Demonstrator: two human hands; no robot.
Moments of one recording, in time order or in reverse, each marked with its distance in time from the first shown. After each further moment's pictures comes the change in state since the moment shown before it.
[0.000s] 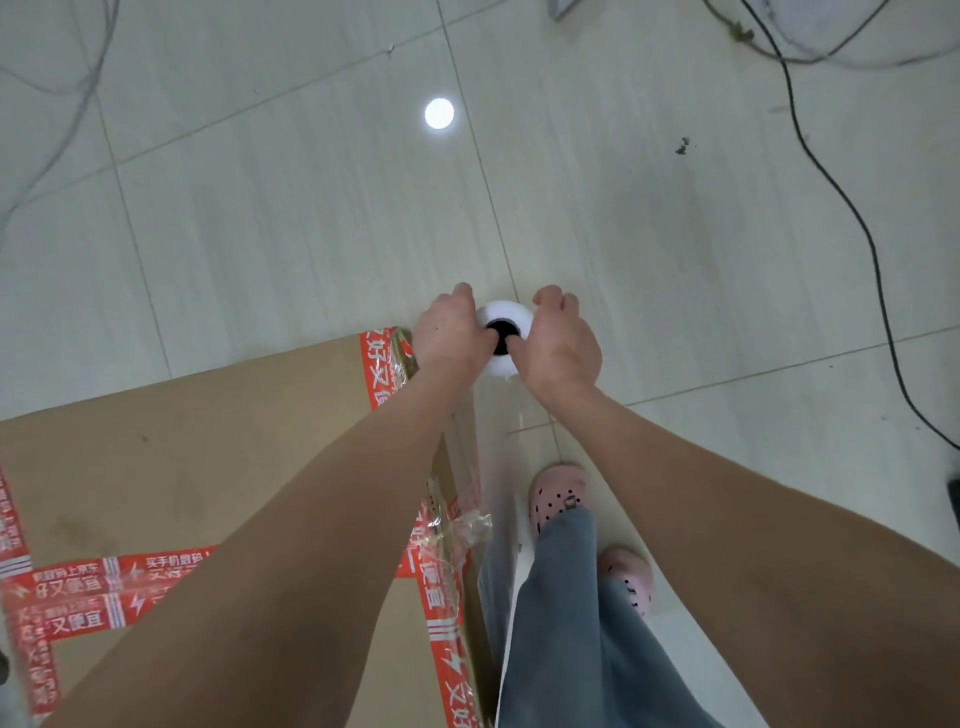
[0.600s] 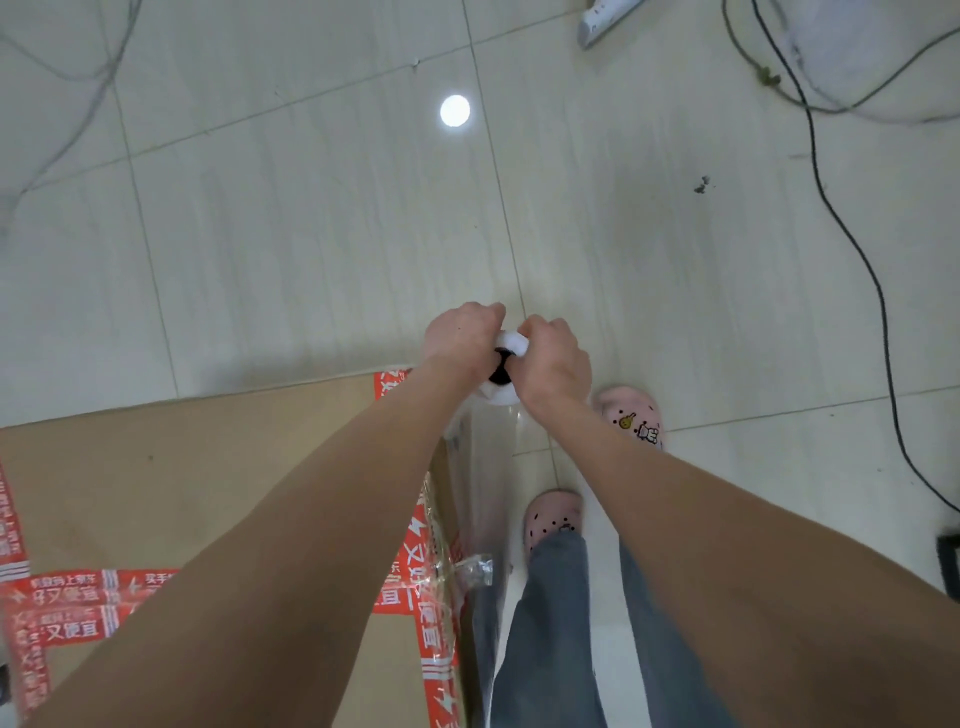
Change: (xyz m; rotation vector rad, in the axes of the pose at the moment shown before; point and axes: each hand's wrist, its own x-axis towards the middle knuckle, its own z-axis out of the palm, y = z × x) left_hand 0.041 0.000 -0.022 0.256 -0.143 0.227; right_hand 0.029 -0.028 -0.006 0.026 -0.081 -0.001
